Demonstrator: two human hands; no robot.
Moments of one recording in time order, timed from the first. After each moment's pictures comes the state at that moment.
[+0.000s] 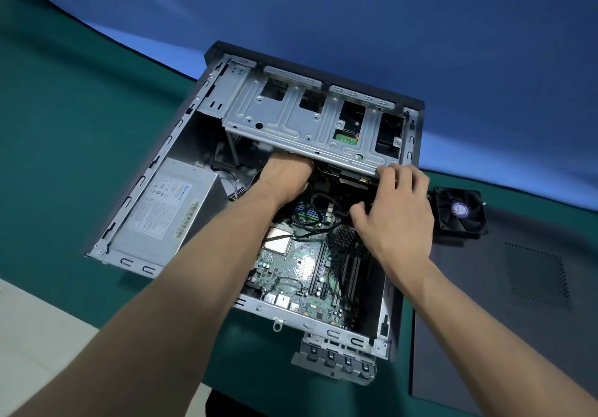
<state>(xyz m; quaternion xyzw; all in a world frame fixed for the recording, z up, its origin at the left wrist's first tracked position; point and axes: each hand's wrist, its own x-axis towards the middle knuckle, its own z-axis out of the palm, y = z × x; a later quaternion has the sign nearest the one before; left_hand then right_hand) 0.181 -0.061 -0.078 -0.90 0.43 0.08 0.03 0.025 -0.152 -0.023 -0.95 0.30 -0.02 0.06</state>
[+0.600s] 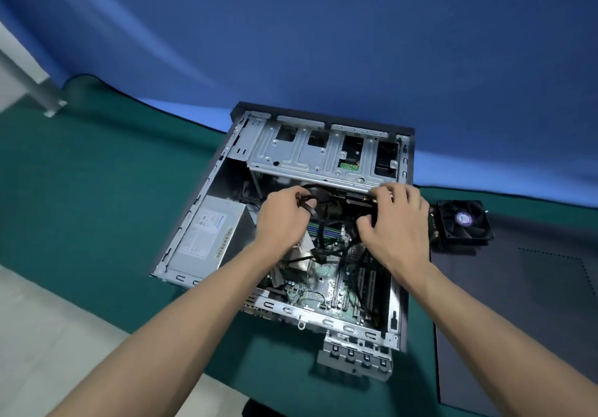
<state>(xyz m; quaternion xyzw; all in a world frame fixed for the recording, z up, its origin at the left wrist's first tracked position) 0.122 -0.008 -0.013 -0.91 0.18 0.11 -0.35 0.016 -0.151 -0.017 -0.96 0.25 -0.11 0.11</state>
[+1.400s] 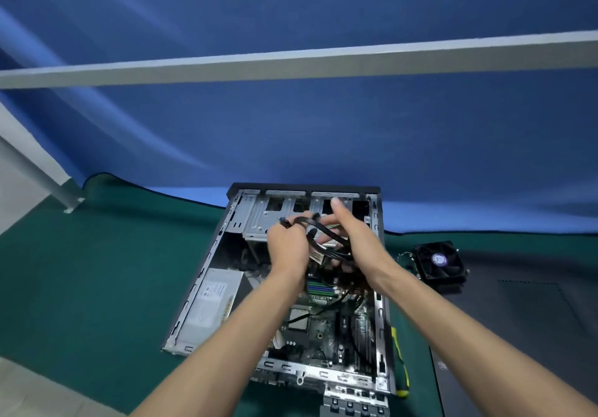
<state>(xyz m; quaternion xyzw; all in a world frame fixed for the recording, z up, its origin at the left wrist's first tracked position) 0.095 -0.054 0.087 -0.71 -0.07 0.17 -0.68 0.027 -0.140 0.083 -0.65 0.27 -0.05 0.71</state>
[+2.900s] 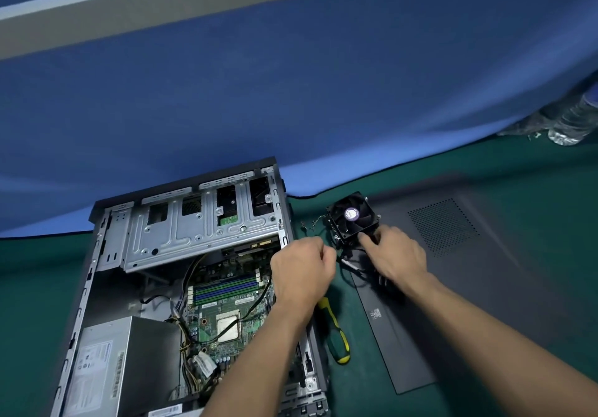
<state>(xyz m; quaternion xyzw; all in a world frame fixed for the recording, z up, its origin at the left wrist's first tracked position) 0.017 -0.145 -0.010 -0.87 0.46 0.03 -0.20 -0.093 -0.265 -0.058 -0.79 0.56 0.01 0.25</state>
